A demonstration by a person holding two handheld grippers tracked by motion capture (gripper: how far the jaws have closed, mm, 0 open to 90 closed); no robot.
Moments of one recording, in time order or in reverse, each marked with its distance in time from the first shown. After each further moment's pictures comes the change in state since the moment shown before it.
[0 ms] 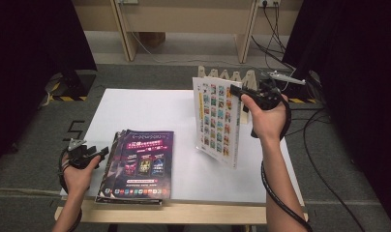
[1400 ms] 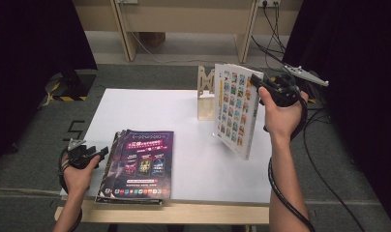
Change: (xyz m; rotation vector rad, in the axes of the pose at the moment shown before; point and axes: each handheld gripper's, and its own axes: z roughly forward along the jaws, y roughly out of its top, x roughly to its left) left arm 0.001 0.000 0.000 0.000 0.006 -0.008; right arm -0.016 0.015 -0.029 -0.158 -0.165 -0.018
